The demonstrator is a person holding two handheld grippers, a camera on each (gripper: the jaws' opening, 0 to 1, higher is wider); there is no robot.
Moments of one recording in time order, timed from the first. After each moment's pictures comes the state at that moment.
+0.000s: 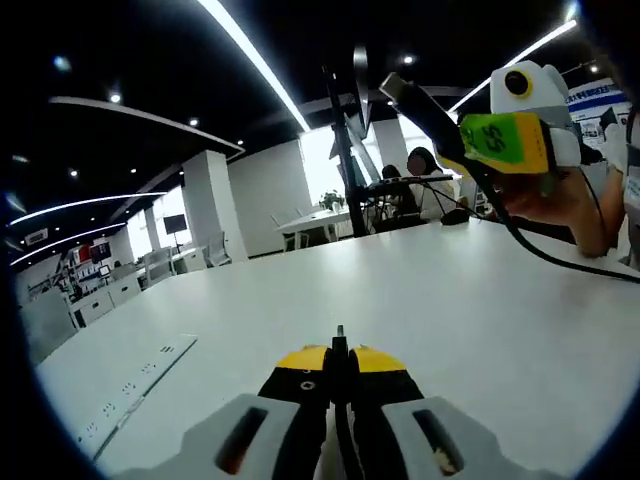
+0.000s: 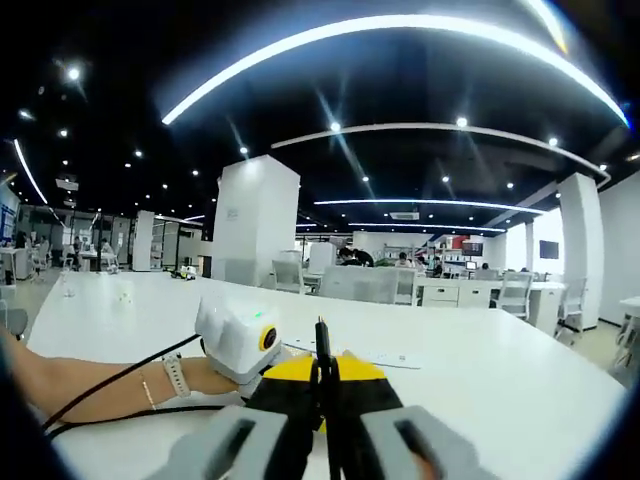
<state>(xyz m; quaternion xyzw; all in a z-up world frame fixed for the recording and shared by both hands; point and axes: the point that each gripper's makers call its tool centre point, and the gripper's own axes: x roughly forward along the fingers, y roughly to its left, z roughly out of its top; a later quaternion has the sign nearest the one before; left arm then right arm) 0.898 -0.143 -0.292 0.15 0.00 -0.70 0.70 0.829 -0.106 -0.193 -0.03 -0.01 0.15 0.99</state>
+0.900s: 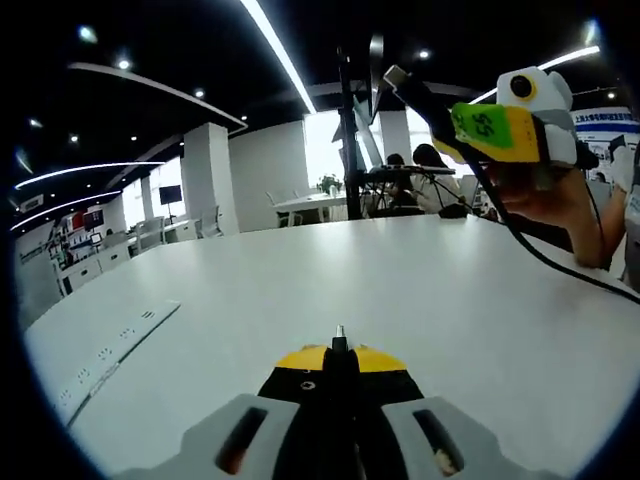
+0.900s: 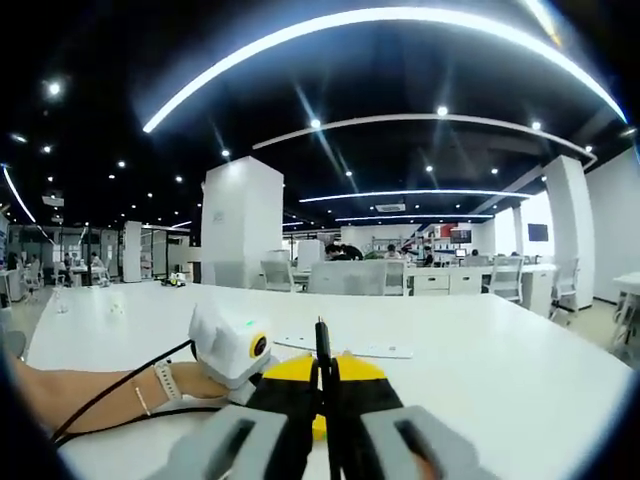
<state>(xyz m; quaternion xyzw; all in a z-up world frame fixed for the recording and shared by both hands) 0.894 -0.143 -0.308 0.14 0.06 -0.70 0.70 0.840 -0.123 -0.197 0.00 0.01 0.13 0.99</state>
